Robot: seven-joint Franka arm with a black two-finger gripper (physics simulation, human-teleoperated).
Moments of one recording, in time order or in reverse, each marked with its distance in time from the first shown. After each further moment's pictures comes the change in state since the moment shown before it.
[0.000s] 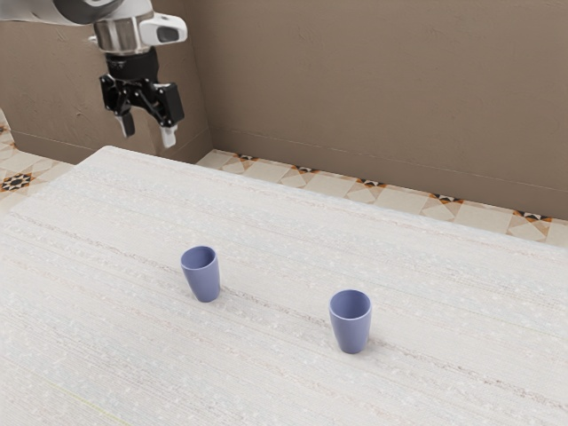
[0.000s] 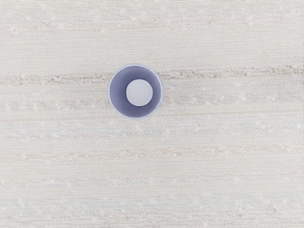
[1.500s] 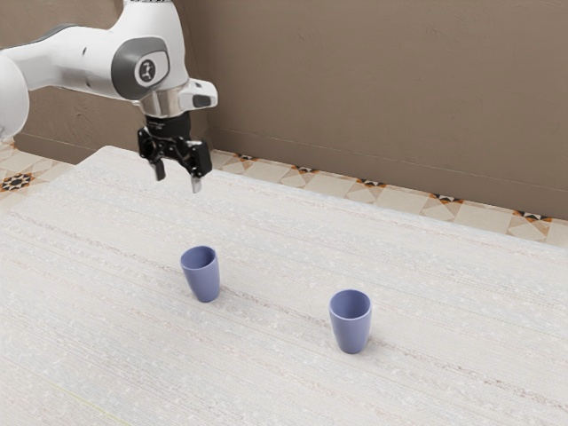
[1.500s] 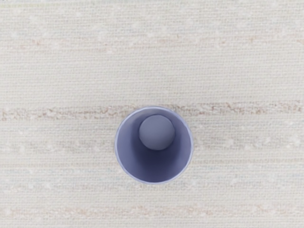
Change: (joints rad) arm 0.009 0.132 0.017 -0.168 0.013 0.298 0.013
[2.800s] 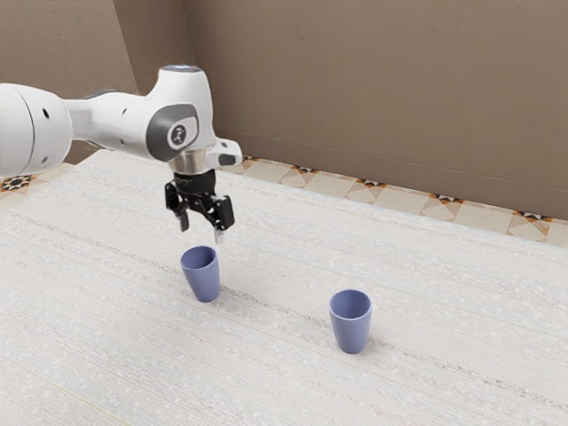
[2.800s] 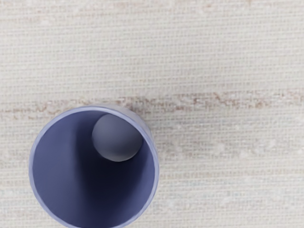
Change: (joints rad) arm -0.001 0.087 -0.037 -0.156 -0.036 0.183 -0.009
